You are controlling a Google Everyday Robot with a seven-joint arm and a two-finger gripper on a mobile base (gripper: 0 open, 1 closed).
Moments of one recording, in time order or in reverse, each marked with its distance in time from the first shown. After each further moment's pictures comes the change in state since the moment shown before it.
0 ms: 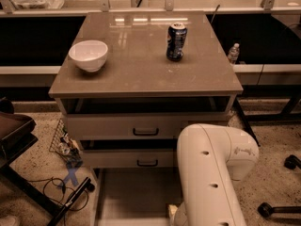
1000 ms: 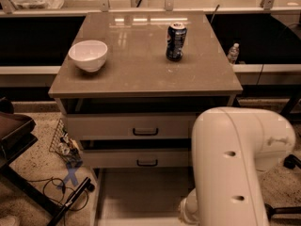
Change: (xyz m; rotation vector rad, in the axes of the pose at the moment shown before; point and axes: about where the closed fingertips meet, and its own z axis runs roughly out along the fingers) arm 0.017 -0.050 -0.100 0.085 0.034 0.028
